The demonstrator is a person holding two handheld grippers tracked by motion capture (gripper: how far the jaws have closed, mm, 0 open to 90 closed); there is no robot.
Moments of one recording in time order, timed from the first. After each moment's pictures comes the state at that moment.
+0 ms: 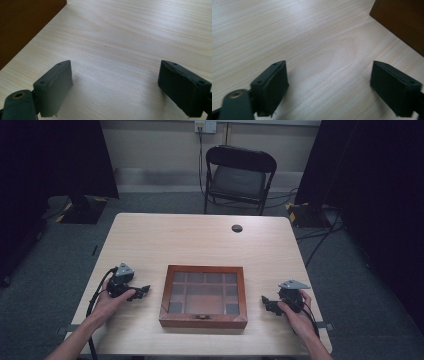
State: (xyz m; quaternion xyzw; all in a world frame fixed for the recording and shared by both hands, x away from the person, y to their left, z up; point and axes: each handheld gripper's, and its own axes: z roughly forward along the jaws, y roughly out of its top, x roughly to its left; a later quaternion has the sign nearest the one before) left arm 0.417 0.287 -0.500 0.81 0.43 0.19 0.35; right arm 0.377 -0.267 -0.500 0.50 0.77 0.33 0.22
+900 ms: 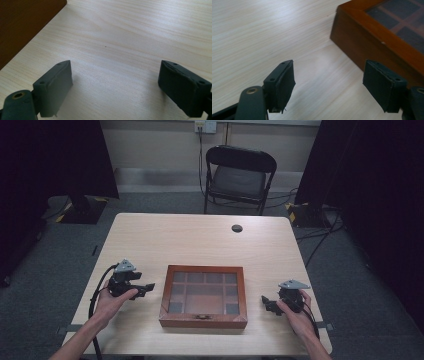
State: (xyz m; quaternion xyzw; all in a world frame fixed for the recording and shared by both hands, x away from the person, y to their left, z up) left arm 0.401 0.266 -0.458 0.81 0.40 0.14 0.39; right arm 0.378 -0.267 -0.500 0.50 0.77 0.33 0.22
